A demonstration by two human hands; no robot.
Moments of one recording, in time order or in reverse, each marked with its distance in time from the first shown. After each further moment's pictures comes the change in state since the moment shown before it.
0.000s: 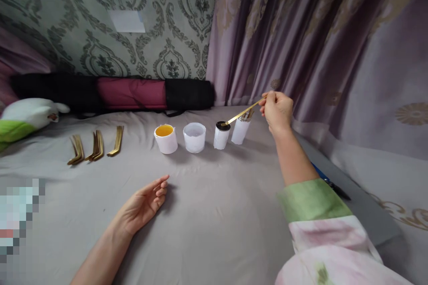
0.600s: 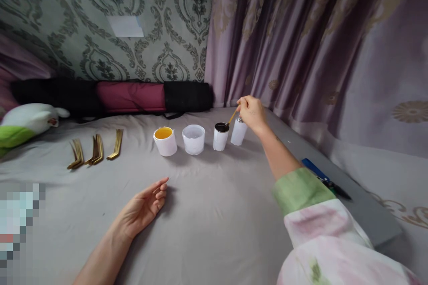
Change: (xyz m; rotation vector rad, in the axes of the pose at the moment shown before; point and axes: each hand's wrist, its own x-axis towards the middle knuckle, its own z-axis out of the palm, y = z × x) left_hand 0.001 0.000 -0.001 -0.002 0.015 0.003; right_hand -0.010 0.004 0.030 -0.426 -0.328 -0.154
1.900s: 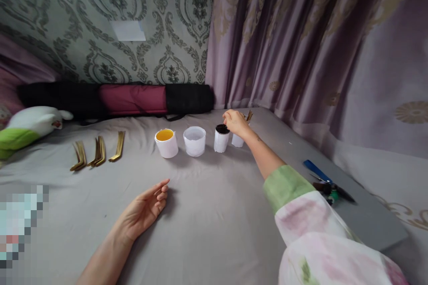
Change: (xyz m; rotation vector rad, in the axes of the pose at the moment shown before) left_hand -0.001 -0.001 0.003 -0.005 -0.005 0.009; right_hand -0.007 0.005 0.045 -0.095 -0.356 0.015
